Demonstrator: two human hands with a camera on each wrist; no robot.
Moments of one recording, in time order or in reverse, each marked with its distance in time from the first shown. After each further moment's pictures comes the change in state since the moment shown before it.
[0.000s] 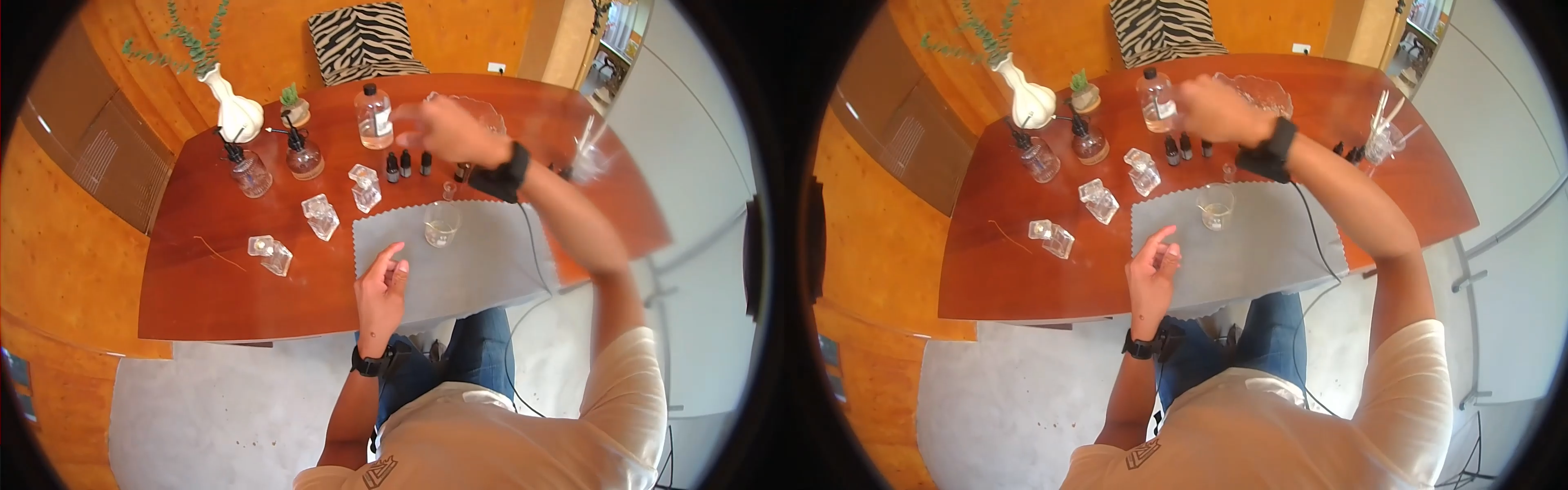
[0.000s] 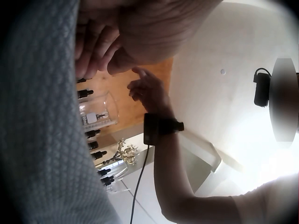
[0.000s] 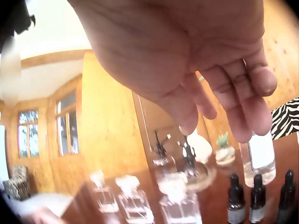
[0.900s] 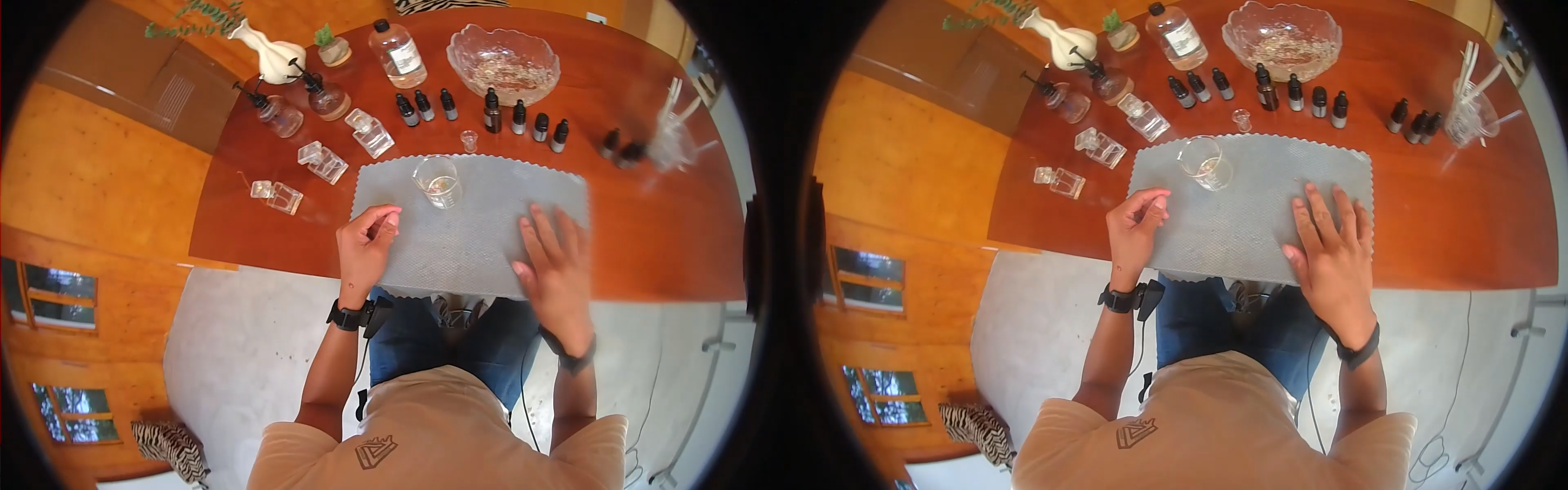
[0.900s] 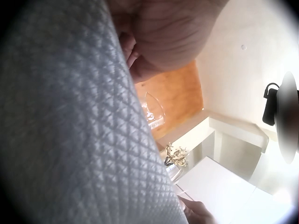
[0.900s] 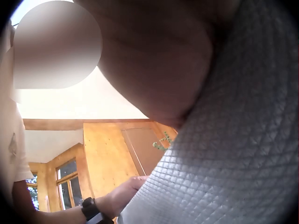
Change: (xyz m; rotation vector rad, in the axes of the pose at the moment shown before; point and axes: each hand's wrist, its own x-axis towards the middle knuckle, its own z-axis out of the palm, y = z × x) left_hand 0.005 -0.001 0.024 0.246 0.118 -0.062; right_hand -0.286 0.022 0.053 -0.132 0.078 0.236
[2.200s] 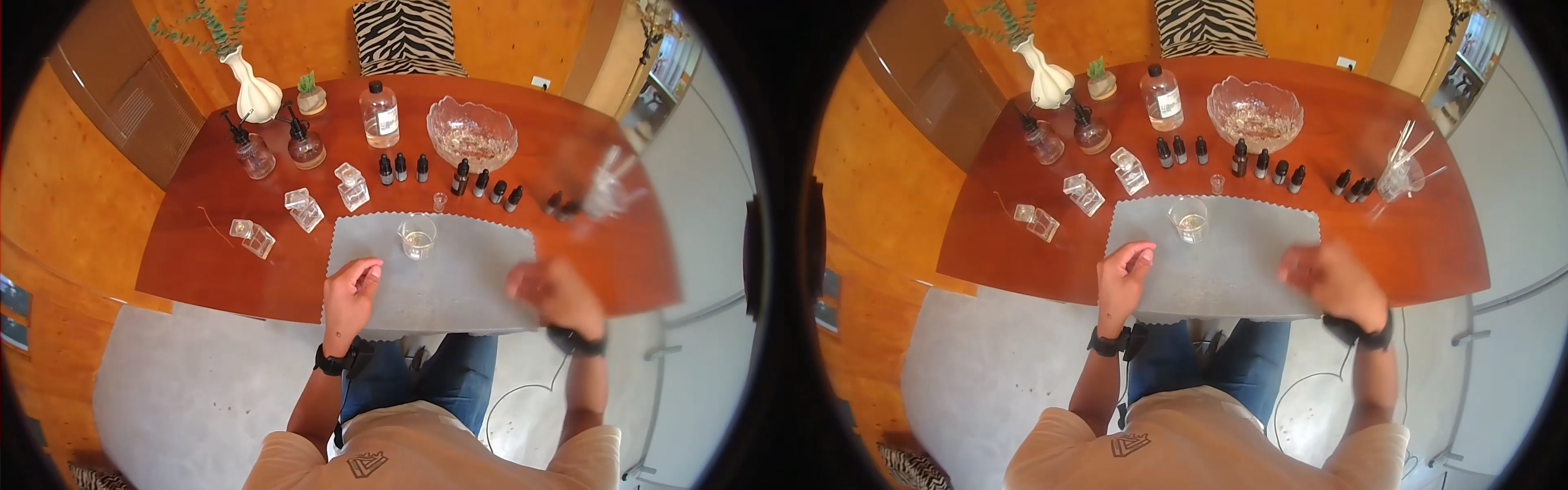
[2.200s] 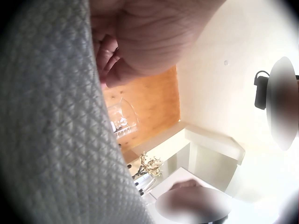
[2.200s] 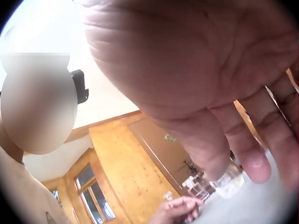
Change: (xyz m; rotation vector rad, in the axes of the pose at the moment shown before) left_hand -0.006 0.004 -0.004 -0.051 0.009 0.096; right_hand 0.060 0.005 -0.099 0.496 -0.379 -0.007
